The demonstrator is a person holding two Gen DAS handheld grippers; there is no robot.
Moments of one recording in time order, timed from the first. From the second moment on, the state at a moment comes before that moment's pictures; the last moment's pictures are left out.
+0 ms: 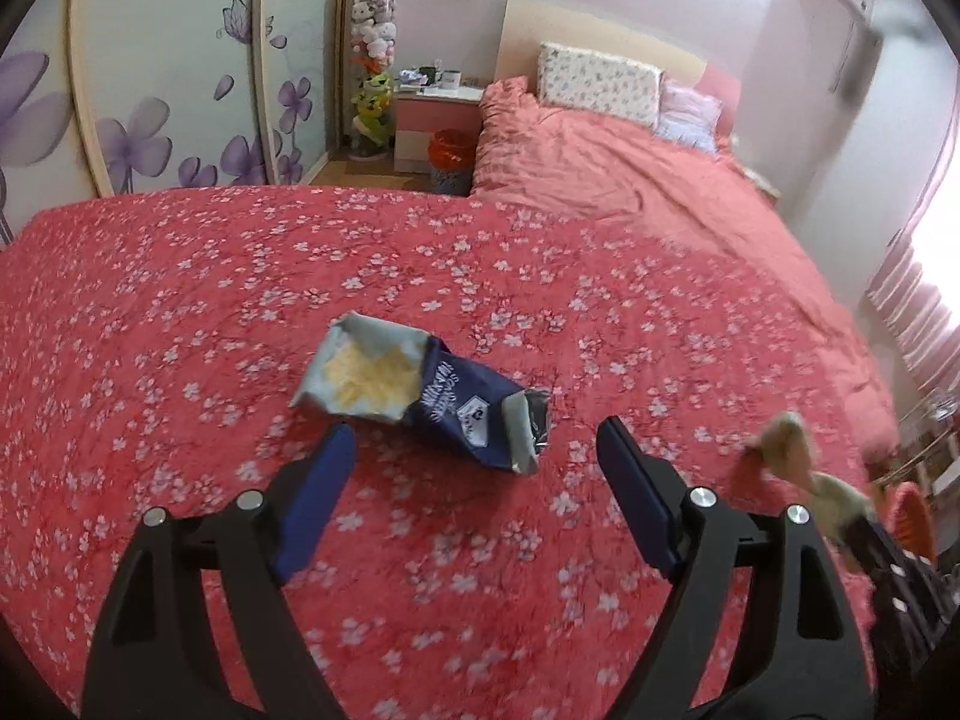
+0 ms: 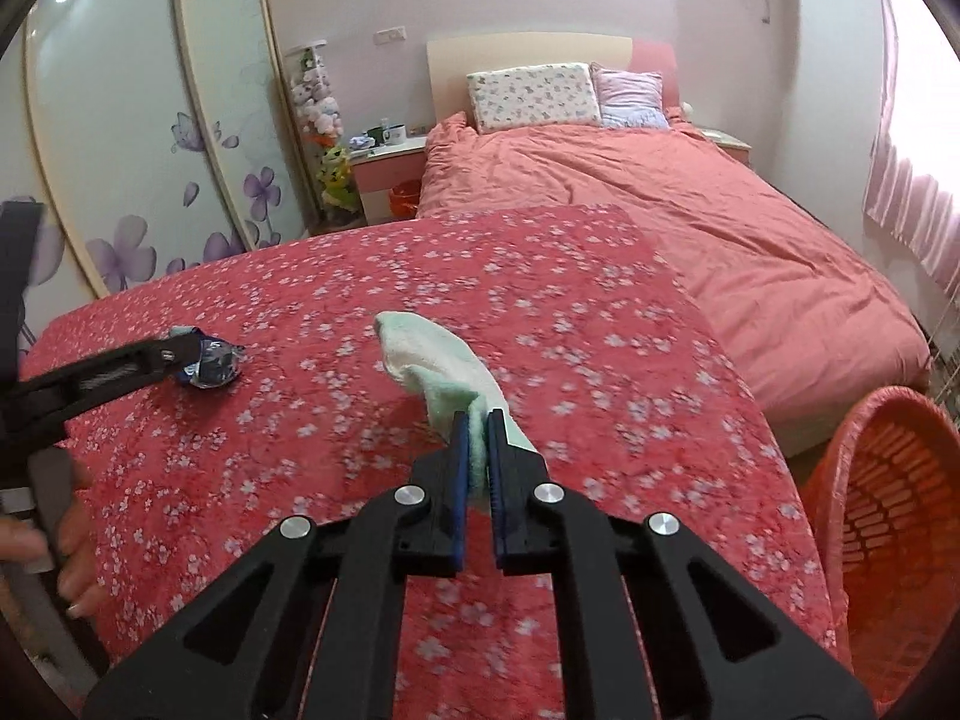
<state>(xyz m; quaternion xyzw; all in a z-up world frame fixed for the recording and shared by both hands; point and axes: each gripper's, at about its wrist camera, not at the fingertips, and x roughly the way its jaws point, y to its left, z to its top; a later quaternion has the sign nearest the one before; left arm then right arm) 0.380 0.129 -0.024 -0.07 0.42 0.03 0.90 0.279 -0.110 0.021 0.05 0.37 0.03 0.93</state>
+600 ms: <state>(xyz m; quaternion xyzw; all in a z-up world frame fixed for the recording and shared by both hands) 0.346 0.215 -0.037 -0.11 0.43 0.07 0.89 0.267 -0.119 0.022 0.08 0.36 0.04 0.93</state>
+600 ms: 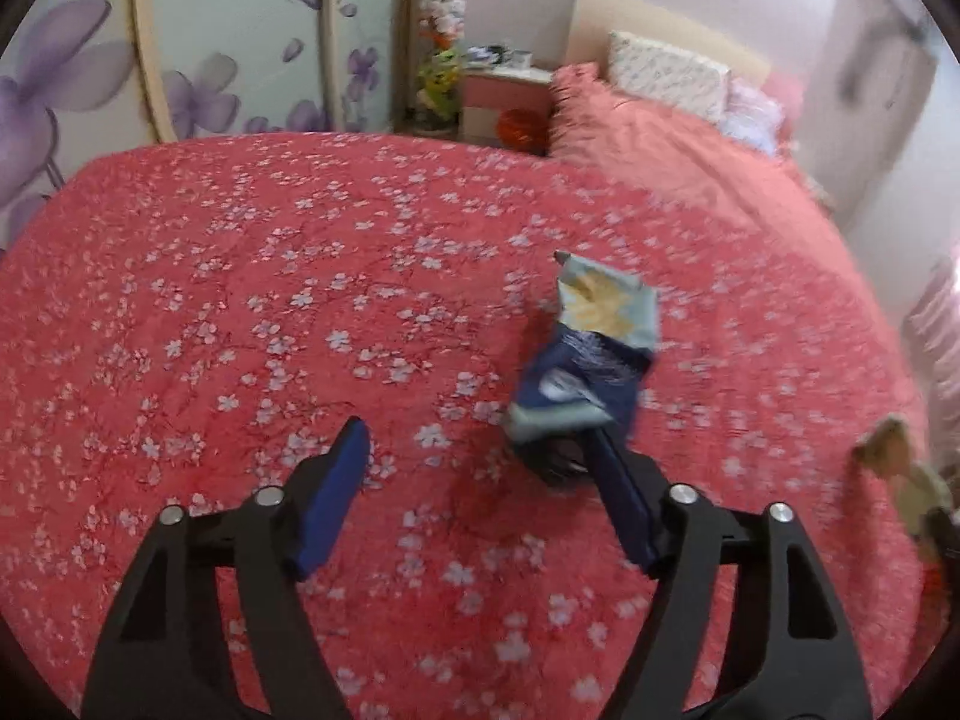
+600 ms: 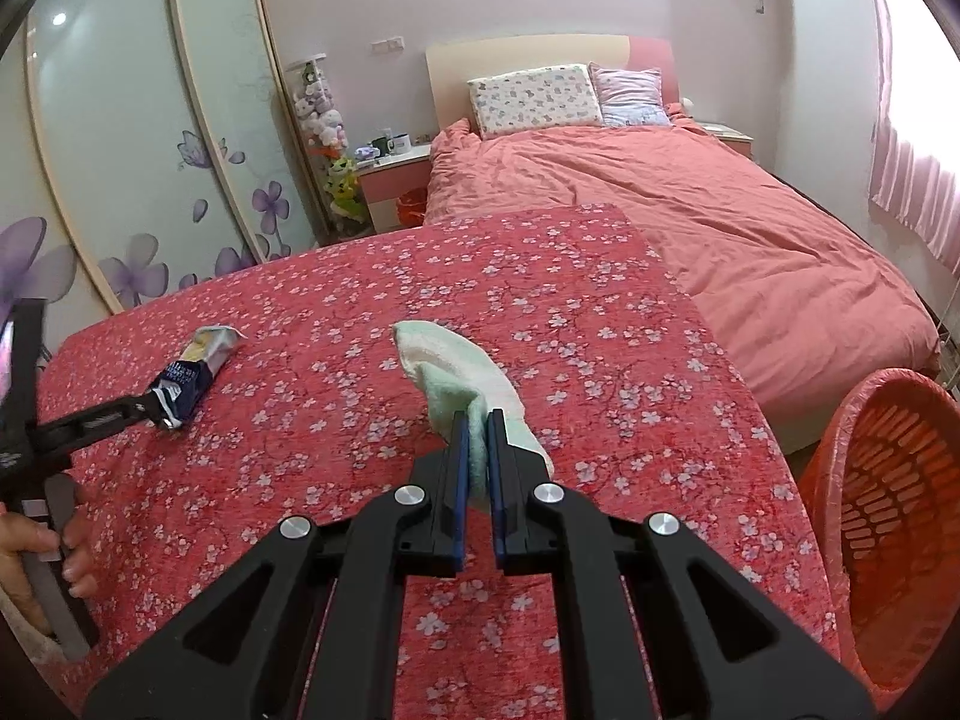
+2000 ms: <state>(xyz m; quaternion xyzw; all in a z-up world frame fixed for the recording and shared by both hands) 0.349 0.140 0.001 -0.03 0.39 0.01 0.92 0.233 -0.148 0.051 0.09 0.32 0.03 0.94</state>
